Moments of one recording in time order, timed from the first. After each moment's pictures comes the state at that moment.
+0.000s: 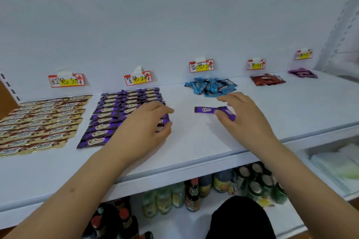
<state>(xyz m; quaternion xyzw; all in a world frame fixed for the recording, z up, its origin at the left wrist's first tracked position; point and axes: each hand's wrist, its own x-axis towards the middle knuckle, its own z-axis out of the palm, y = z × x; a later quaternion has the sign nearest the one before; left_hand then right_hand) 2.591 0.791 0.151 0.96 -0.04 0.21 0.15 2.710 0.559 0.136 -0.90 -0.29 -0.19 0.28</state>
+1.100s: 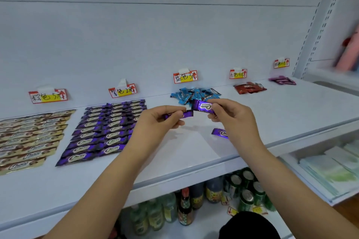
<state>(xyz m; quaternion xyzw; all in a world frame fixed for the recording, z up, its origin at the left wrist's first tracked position) 2.631 0.742 0.155 0.75 0.01 0.21 0.63 2.708 0.558 0.146 -0.71 -0.21 -0.11 0.66</state>
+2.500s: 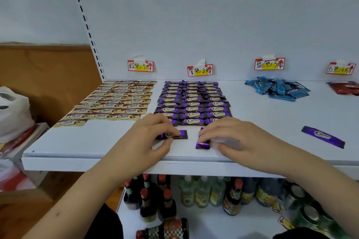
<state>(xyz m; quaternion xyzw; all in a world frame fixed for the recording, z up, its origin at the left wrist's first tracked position) 2.466 0.863 0.127 0.96 0.04 0.21 0.19 2.639 0.652 0.141 -0.72 -0.65 0.05 0.24</state>
